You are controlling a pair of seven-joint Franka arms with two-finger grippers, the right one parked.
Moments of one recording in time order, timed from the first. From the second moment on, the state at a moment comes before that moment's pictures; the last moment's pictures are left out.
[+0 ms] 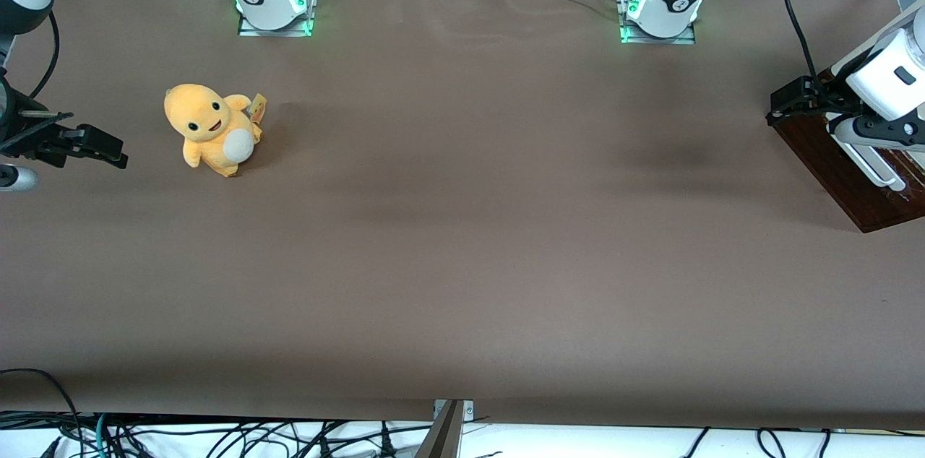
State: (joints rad) arm -0.02 0.01 0.01 -1.65 -0.02 1.58 0.09
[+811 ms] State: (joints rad) arm -0.02 0.01 0.01 -1.65 -0.02 1.58 0.09
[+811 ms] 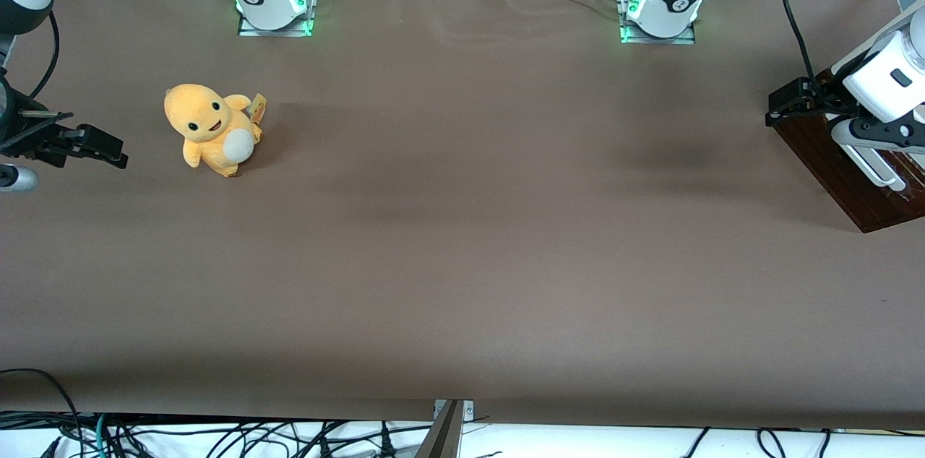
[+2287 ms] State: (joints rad) arm -0.02 0.02 0.02 -1.65 -0.02 1.56 0.09
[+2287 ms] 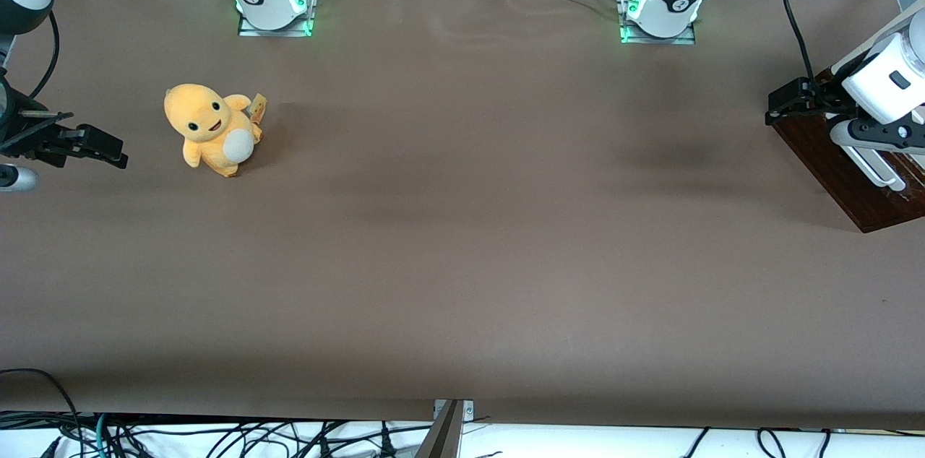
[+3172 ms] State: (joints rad) arm -0.01 0.07 0.03 -1.66 -0.01 1.47 0.09
